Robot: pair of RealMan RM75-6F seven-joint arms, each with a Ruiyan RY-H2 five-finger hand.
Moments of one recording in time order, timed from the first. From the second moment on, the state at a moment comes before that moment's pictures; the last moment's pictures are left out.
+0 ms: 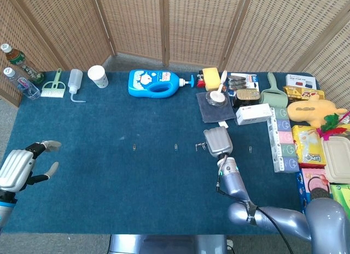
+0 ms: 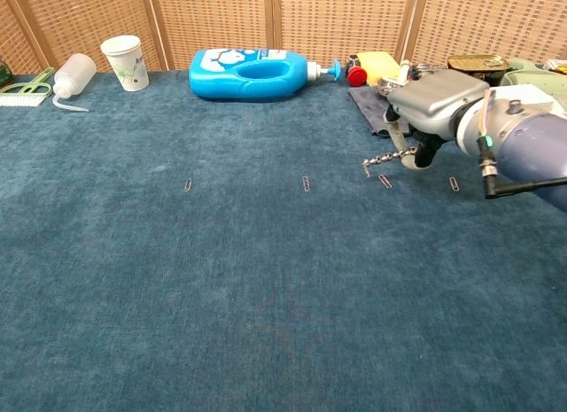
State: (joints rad) left arm -0.23 -0.98 -0.05 -1.80 1.55 1.40 -0.20; right arm 0.86 -1.70 0.22 -1.41 -0.73 1.11 -0.99
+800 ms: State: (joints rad) left arm -0.23 -0.98 -0.04 -1.78 1.56 1.39 -0.22; right arm 0.91 -1.73 0.18 -1.33 -0.69 1.10 -1.11
